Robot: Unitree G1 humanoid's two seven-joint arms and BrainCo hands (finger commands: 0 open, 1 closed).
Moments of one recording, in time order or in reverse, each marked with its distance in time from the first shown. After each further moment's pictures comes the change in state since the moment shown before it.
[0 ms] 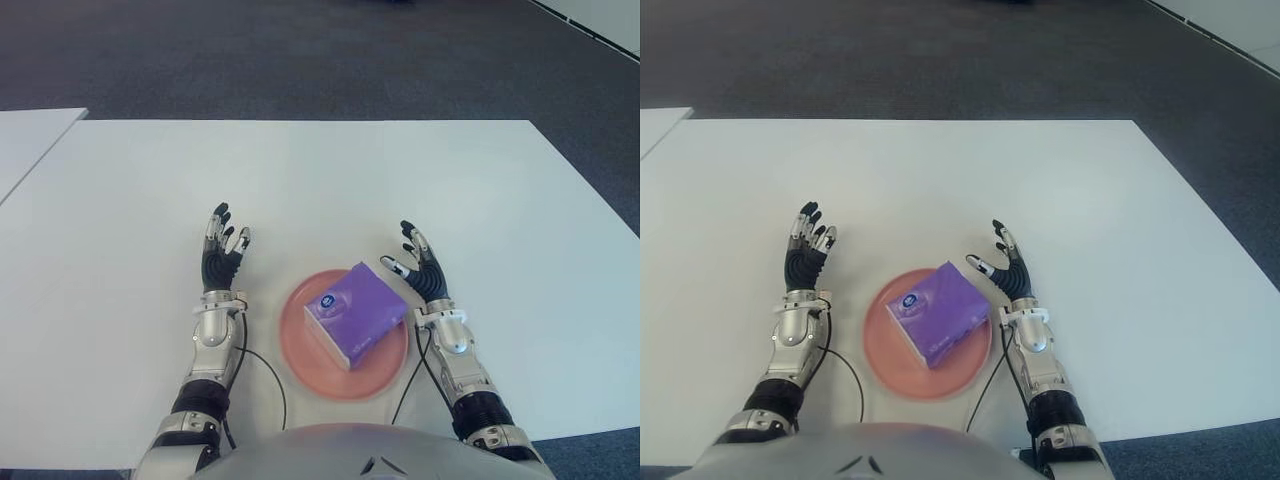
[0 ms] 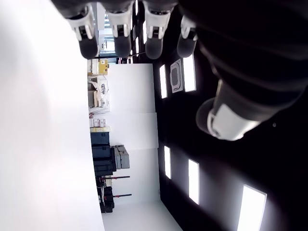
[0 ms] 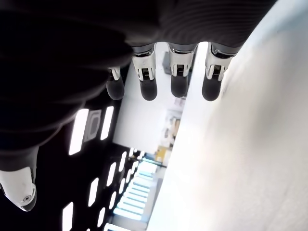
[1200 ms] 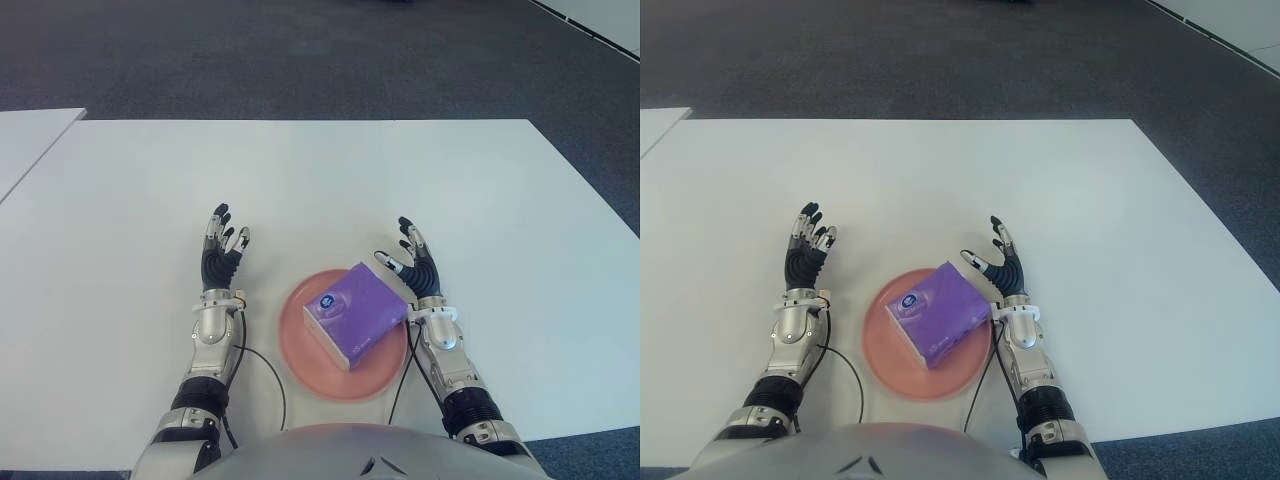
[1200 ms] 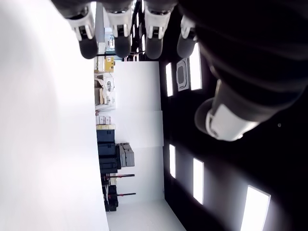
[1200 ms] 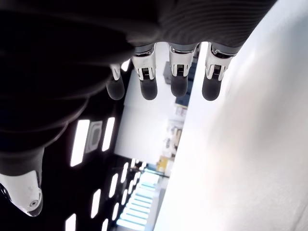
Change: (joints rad) left arm -0.018 0.003 0.001 0.018 -0.017 0.021 -0.025; right arm -0.022 0.054 0.002 0.016 0.025 0.009 -0.054
